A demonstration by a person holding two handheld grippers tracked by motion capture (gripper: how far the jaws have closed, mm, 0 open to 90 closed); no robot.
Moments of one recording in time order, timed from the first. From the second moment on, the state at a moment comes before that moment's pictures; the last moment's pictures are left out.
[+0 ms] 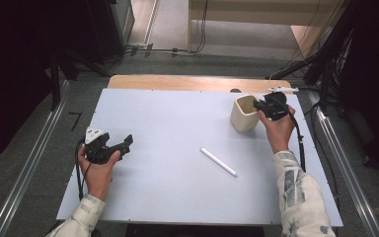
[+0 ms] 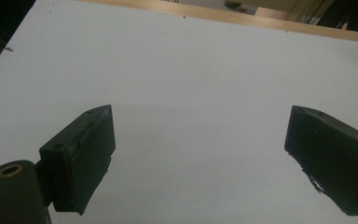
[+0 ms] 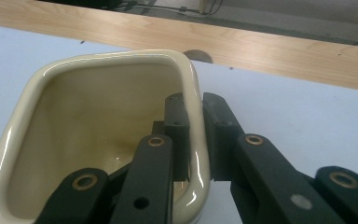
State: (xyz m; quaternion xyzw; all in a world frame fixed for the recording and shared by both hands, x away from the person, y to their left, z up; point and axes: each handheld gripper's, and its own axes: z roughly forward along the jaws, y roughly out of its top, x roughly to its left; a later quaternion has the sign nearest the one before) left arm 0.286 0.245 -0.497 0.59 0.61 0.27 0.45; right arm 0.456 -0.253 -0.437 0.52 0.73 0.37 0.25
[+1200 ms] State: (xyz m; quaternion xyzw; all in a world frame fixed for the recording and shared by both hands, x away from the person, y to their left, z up) left arm 0.283 0.247 -0.497 0.60 0.60 0.27 0.45; right arm 0.382 -0.130 -0.428 0.43 0.76 0.45 0.19
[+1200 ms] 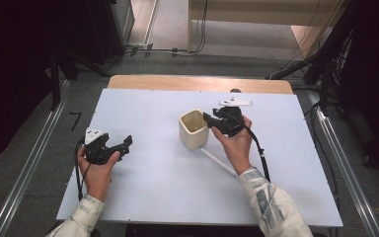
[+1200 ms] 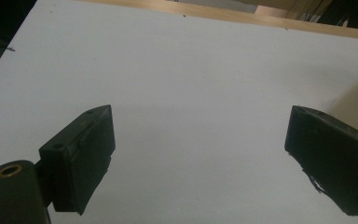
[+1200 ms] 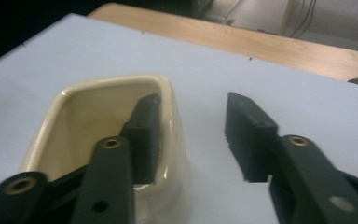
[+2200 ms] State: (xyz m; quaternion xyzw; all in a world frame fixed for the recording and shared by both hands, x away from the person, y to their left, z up) left arm 0.283 0.246 -0.498 0.60 0.60 0.27 0.45; right arm 0.325 -0.275 -0.478 0.49 0.73 0.42 0.22
